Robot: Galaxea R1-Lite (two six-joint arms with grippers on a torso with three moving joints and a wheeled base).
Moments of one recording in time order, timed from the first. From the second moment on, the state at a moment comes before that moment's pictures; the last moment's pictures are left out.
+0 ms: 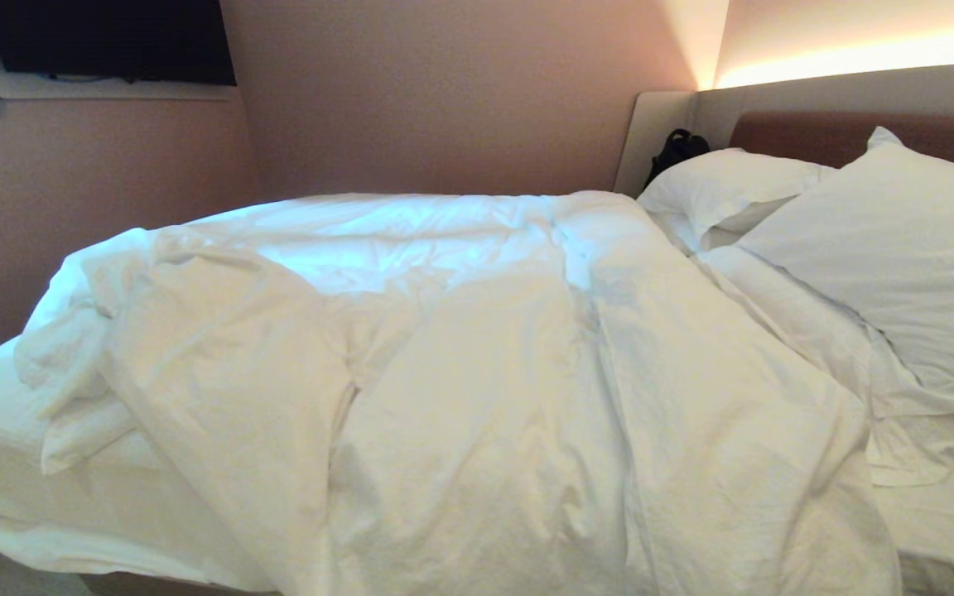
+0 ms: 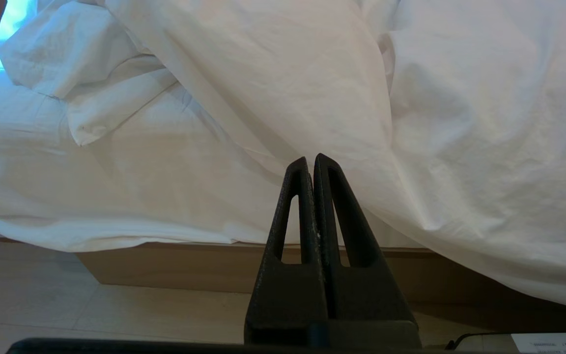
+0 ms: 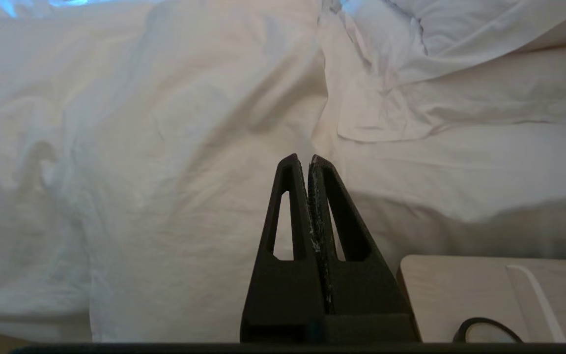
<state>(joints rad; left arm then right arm) 0.01 0.00 -0.01 0.05 -0.02 0.07 0.01 0.00 -0.15 0.13 -0.06 -0.03</state>
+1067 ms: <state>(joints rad) 0.01 0.00 -0.01 0.05 -0.02 0.07 0.01 0.00 -0.08 0.12 -0.05 0.01</state>
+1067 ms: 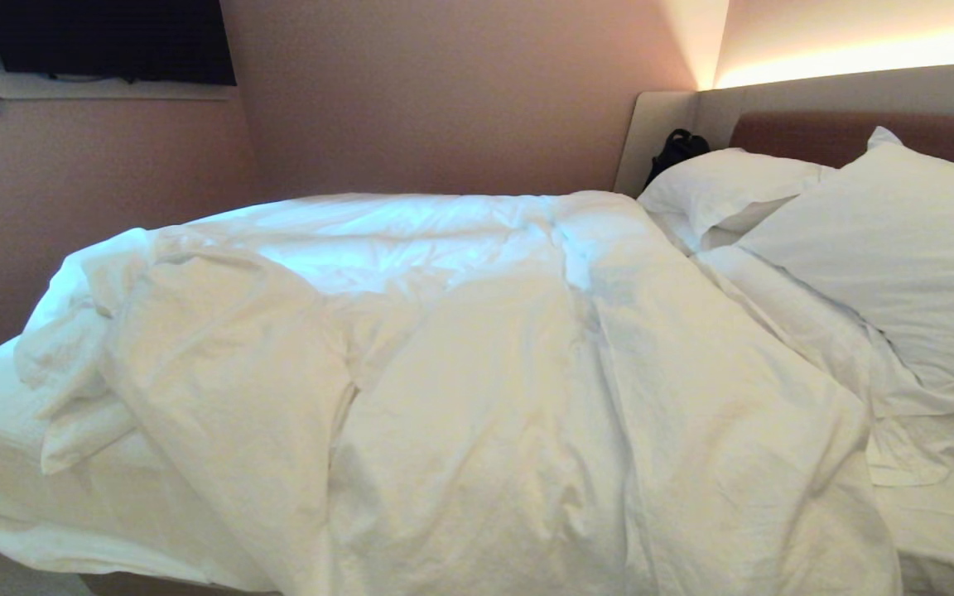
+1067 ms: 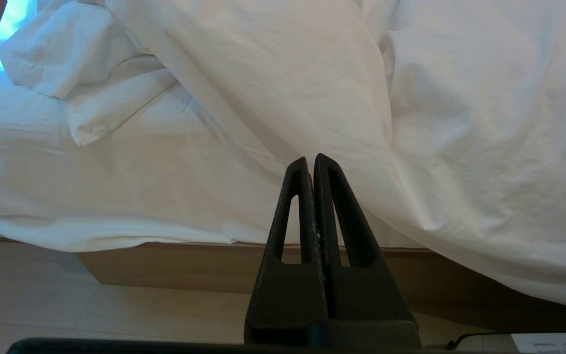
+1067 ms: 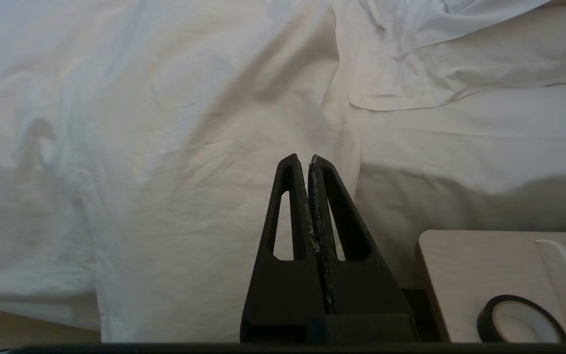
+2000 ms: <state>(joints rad) 0.01 0.00 -0.01 0.05 -0.02 0.07 0.01 0.00 -0.05 0.11 -0.02 0.00</state>
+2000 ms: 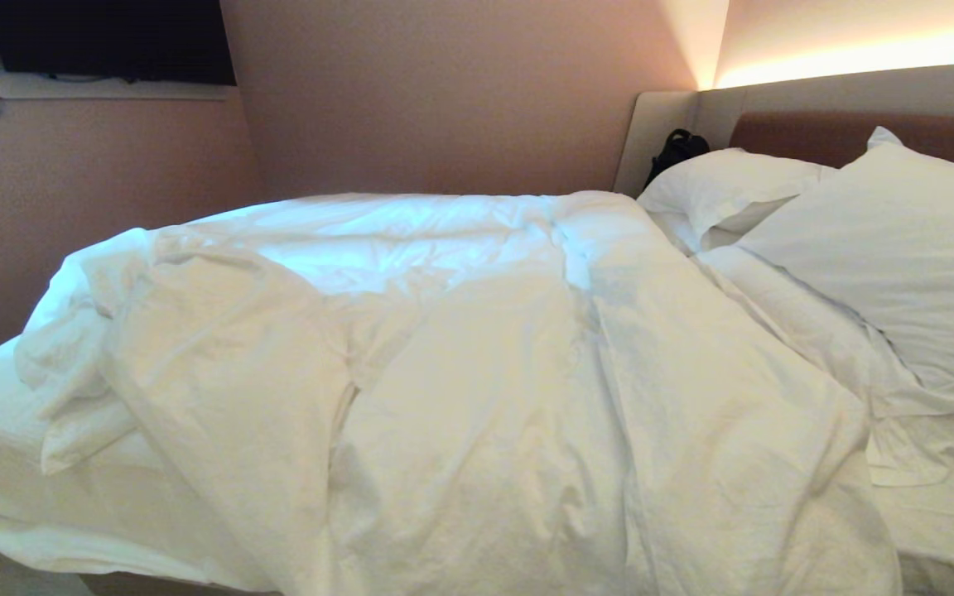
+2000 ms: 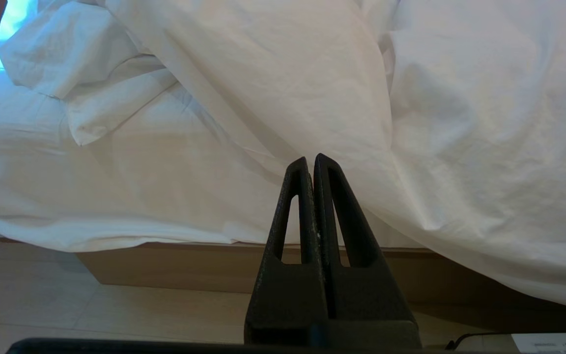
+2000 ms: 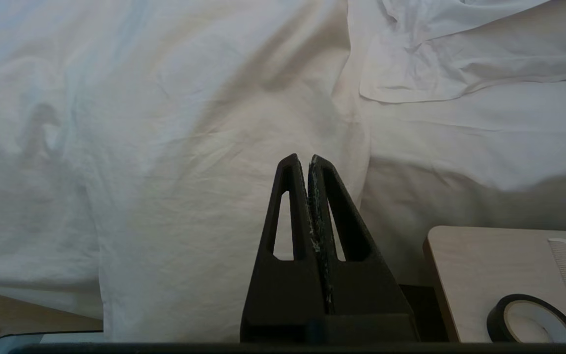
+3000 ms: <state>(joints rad) 0.01 0.00 -0.01 0.05 -0.02 0.07 0.01 0.00 -0.05 0.11 -0.02 0.00</state>
